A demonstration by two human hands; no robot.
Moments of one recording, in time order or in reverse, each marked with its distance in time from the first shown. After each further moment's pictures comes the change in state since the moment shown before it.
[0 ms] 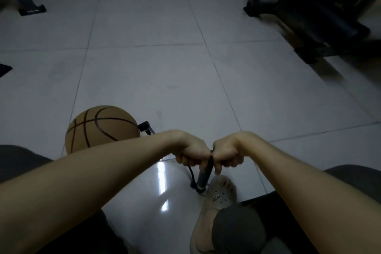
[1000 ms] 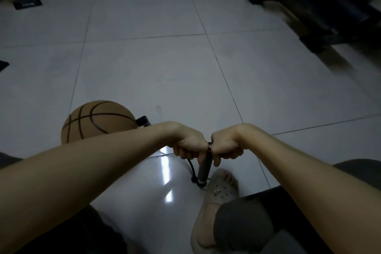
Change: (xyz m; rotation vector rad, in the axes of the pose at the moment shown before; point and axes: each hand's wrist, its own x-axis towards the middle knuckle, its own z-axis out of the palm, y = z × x) left_hand 0.005 -0.001 -0.008 -0.033 -0.005 -0.019; right_hand 0.007 0.003 -0.009 0.023 0.019 -0.043
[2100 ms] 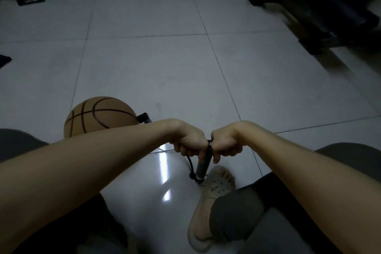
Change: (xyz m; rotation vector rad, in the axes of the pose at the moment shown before) left_hand -0.002 0.003 0.006 0.031 0.015 0.023; right_hand -0.003 0.002 0.003 -0.019 -0.016 0.015
